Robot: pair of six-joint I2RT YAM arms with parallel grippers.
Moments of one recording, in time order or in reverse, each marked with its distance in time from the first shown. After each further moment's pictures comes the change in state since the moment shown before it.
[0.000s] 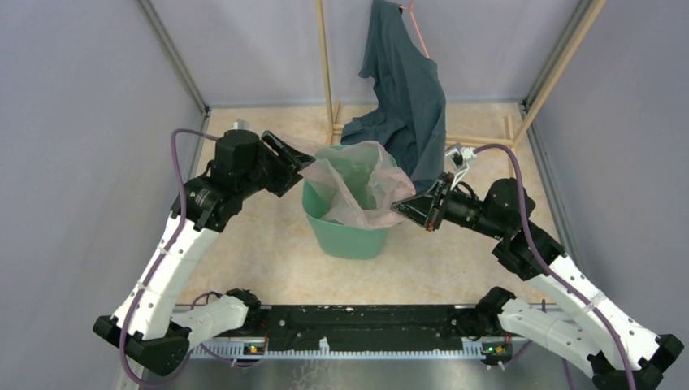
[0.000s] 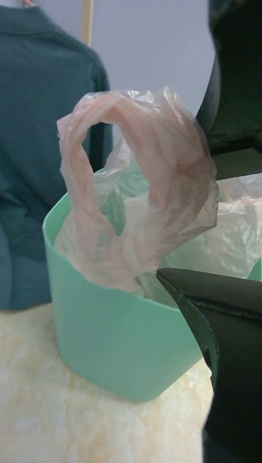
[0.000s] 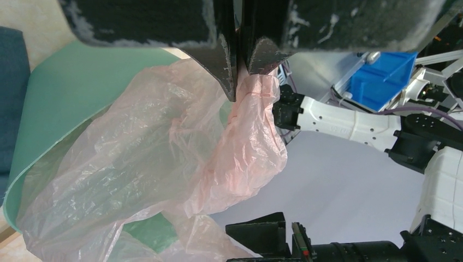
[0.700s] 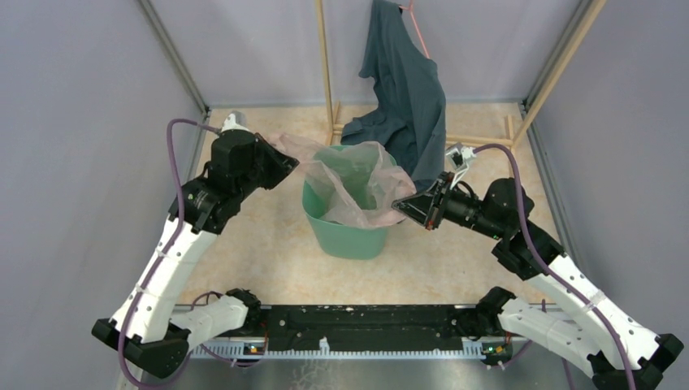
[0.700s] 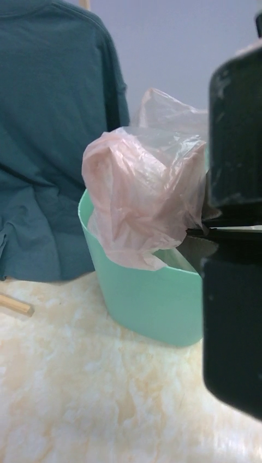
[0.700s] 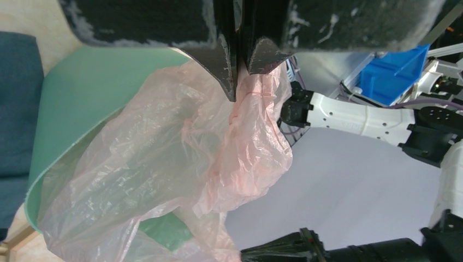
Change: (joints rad) left arm 0.000 -0.007 -0.002 0.029 -0.147 0.176; right arm 0.000 0.003 0.000 -0.004 0.029 -0.012
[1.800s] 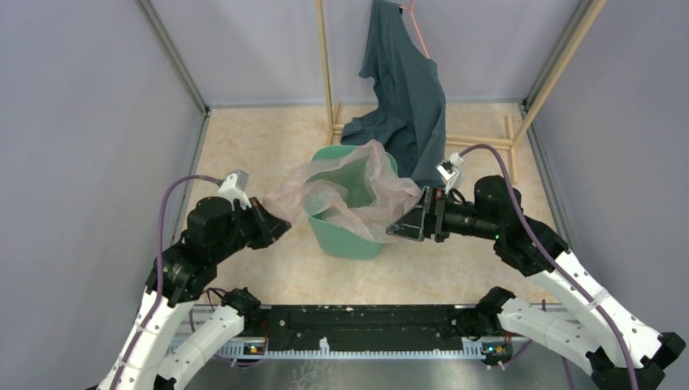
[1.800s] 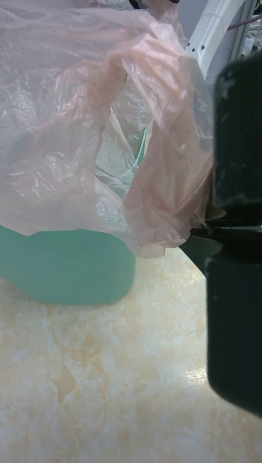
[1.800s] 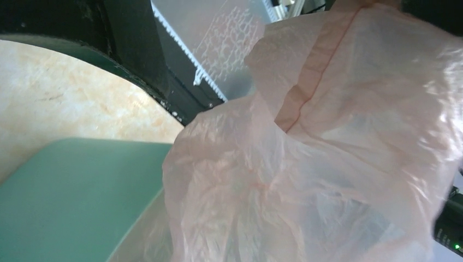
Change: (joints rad) left arm 0.000 -0.457 -0.379 -0.102 0.252 0.301; right arm 0.000 0.033 0.074 -0.355 -0.051 0.262
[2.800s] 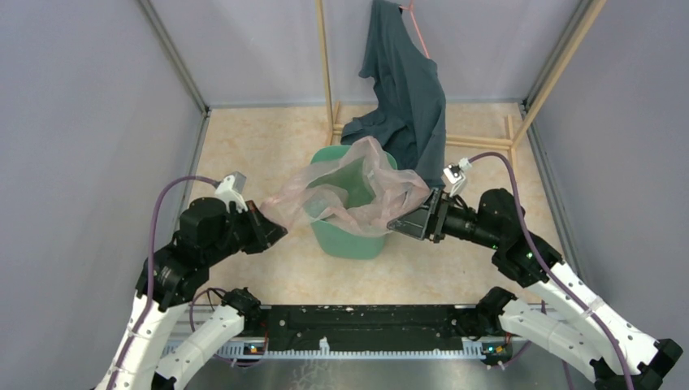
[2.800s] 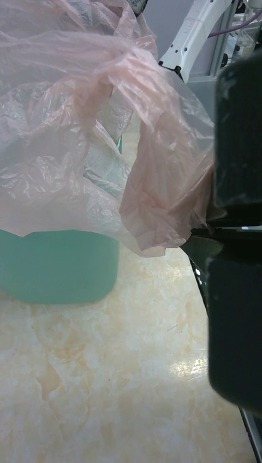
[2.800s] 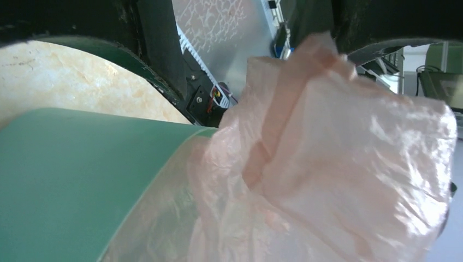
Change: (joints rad) left arm 0.000 0.012 0.084 -0.117 0.025 0.024; right arm 0.013 -0.095 -0.166 0.215 0.042 0.144
